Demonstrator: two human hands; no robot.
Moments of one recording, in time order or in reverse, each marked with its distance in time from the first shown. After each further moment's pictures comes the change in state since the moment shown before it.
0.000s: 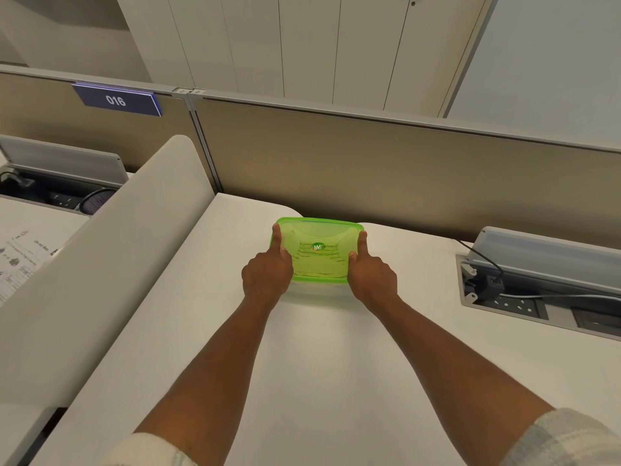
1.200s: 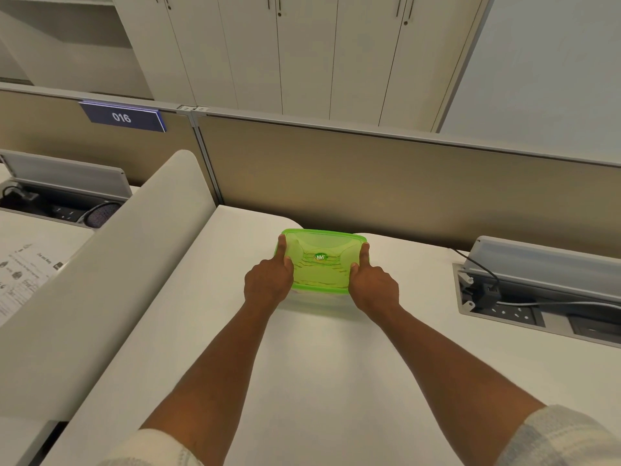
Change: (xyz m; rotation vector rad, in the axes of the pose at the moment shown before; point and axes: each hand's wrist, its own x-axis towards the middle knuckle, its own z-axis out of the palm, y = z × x) left_hand 0.012 -0.004 0.002 0.015 -0.021 0.101; right_hand -0.002 0.001 -0.001 -0.022 0.029 0.006
